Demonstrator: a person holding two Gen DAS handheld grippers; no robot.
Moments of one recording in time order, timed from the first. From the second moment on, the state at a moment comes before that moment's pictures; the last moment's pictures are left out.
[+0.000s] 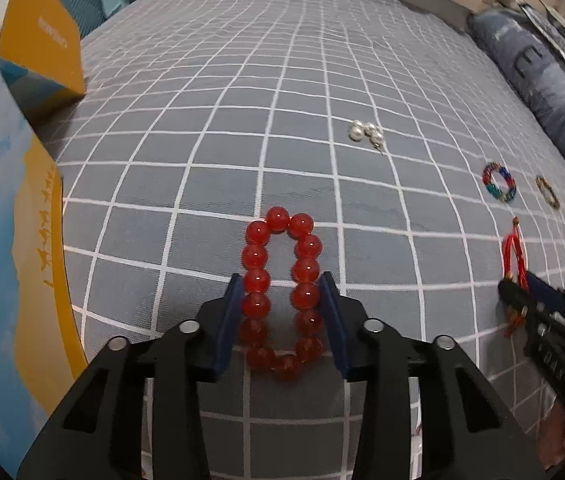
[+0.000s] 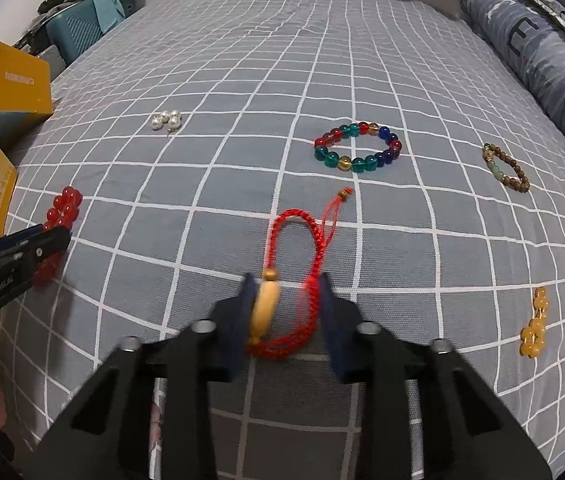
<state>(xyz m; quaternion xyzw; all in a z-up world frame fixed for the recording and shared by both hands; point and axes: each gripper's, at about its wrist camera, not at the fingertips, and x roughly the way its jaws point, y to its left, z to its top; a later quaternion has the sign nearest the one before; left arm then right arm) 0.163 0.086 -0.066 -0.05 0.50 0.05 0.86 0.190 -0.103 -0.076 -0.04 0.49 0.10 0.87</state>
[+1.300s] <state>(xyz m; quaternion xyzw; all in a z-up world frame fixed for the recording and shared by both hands) 0.154 0.087 -0.055 -0.04 0.46 0.06 0.88 0.181 -0.111 -0.065 0.00 0.48 0.10 0.87</state>
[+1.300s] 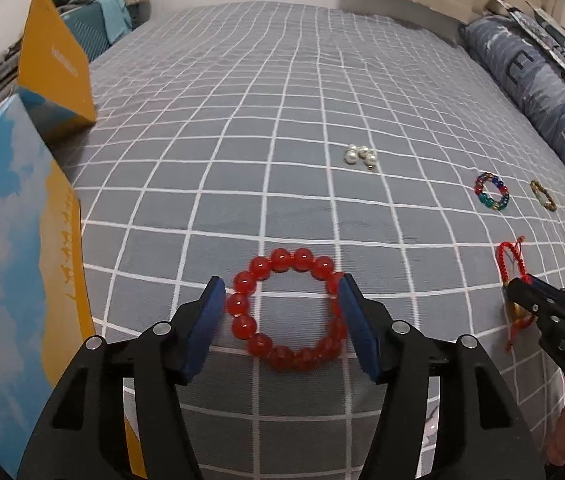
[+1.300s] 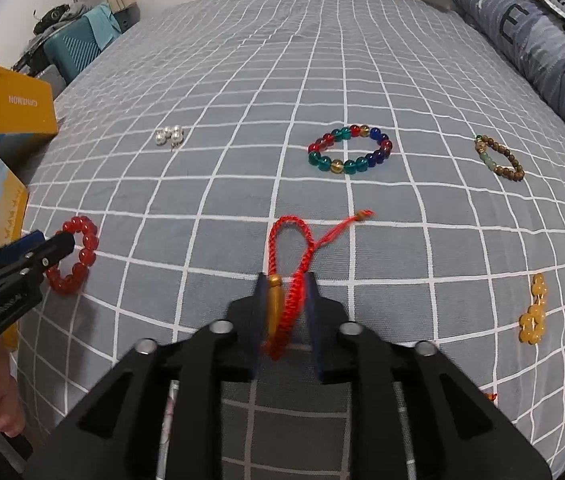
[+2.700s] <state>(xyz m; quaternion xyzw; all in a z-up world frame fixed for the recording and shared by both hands) 0.142 0.081 -0.013 -0.07 0.45 -0.01 0.89 0.173 -0.109 -0.033 0.00 0.45 0.10 0.89</state>
